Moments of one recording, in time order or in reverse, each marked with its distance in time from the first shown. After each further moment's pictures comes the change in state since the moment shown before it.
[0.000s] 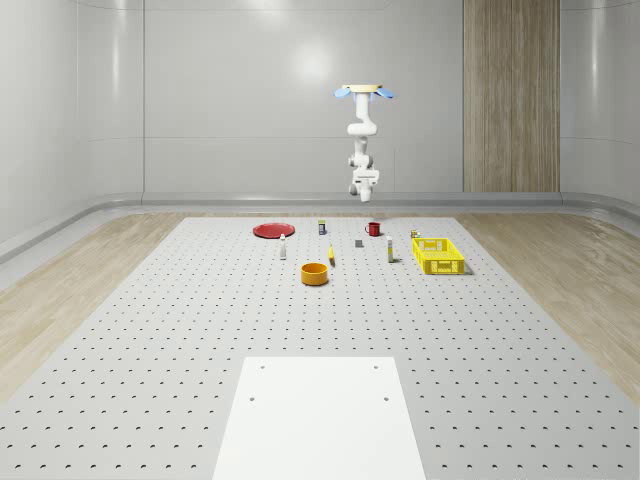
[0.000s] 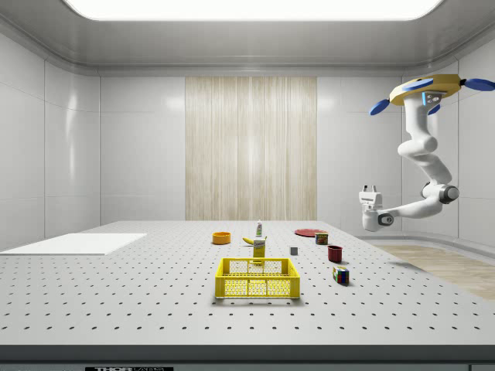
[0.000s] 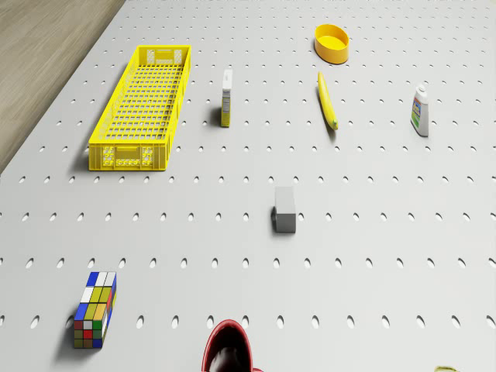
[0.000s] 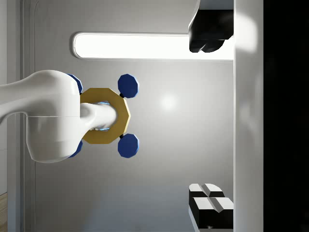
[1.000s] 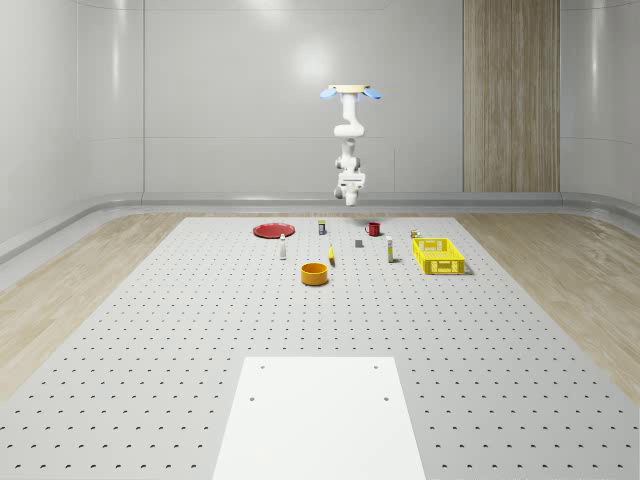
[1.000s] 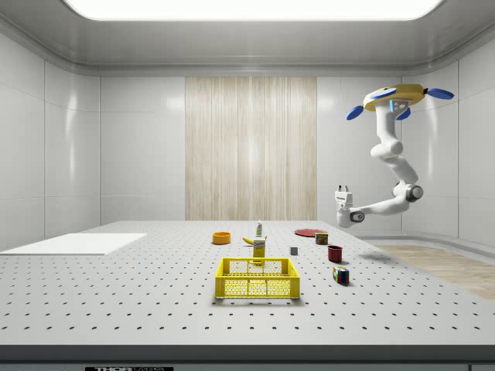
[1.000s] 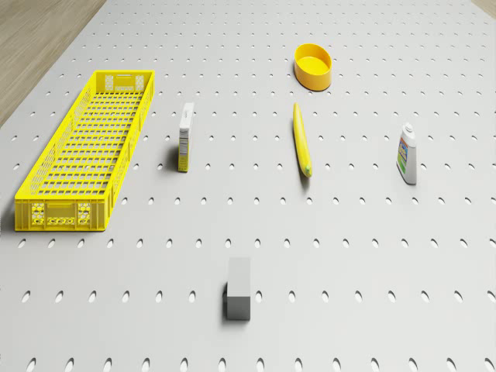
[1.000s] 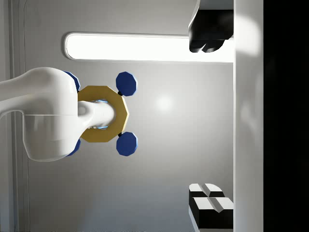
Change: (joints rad) arm -0.005 -0.010 0.012 -0.010 -0.016 0.015 0.001
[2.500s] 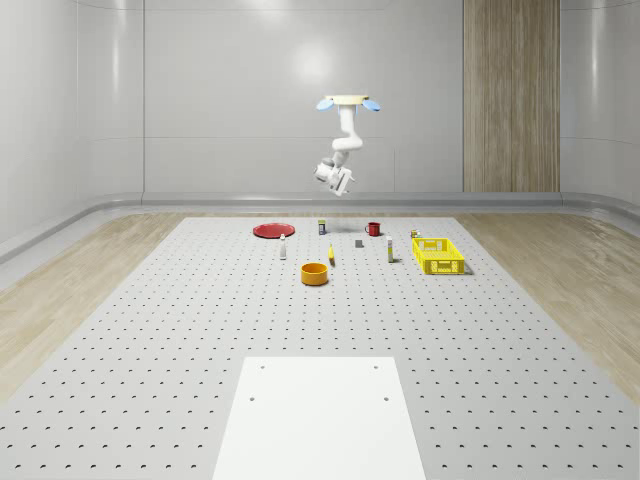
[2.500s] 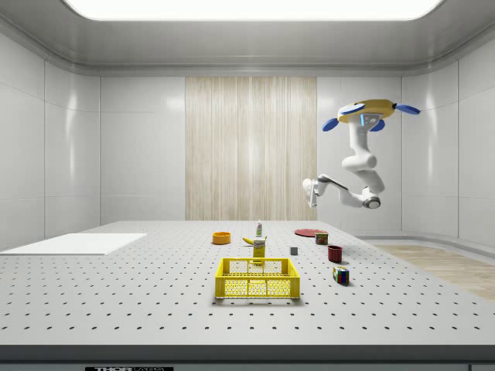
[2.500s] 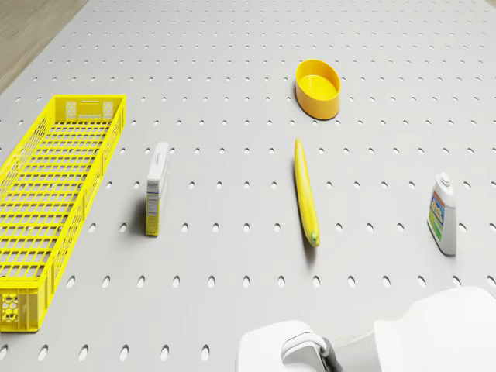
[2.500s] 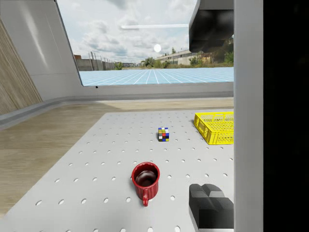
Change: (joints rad) arm -0.438 -0.151 0.902 -0.627 -1.474 0.006 0.372
